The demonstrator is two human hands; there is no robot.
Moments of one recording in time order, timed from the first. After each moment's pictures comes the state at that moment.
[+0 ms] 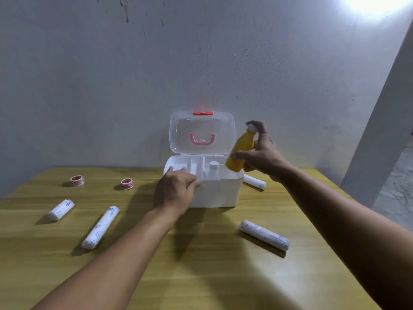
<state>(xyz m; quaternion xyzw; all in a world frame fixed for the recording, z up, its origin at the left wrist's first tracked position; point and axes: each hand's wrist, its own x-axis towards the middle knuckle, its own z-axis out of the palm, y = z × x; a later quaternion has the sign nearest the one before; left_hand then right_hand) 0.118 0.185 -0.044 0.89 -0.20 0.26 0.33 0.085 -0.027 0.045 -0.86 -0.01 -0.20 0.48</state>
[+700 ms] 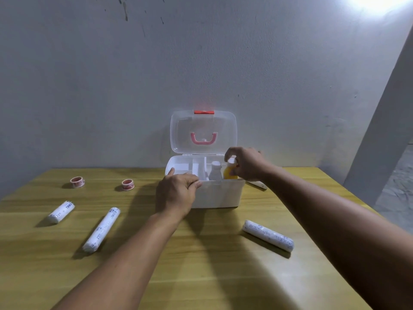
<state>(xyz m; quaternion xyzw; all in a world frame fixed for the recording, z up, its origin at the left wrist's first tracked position) 0.114 0.183 -0.044 0.86 -0.18 0.29 0.37 0.128 -0.019 0.015 -0.98 -0.02 -0.14 0.12</state>
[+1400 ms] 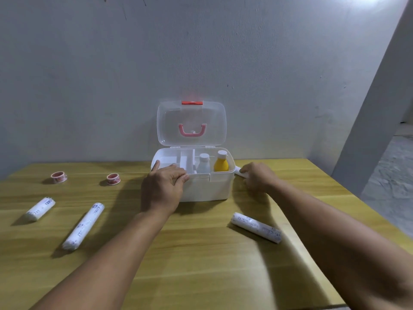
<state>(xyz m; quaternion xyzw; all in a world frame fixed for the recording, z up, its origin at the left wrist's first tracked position) 0.114 0.181 -0.054 0.84 -0.20 0.32 0.40 0.133 -0.083 -0.049 -0.99 0.10 -0.06 0.11</state>
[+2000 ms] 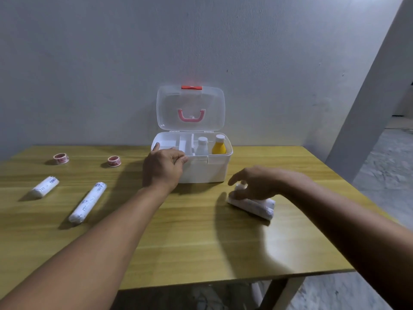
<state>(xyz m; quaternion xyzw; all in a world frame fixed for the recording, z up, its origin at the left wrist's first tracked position) 0.102 0.177 -0.041 0.85 -0.15 0.31 0.39 0.036 -0.036 -0.007 -0.99 -0.02 0.15 0.02</state>
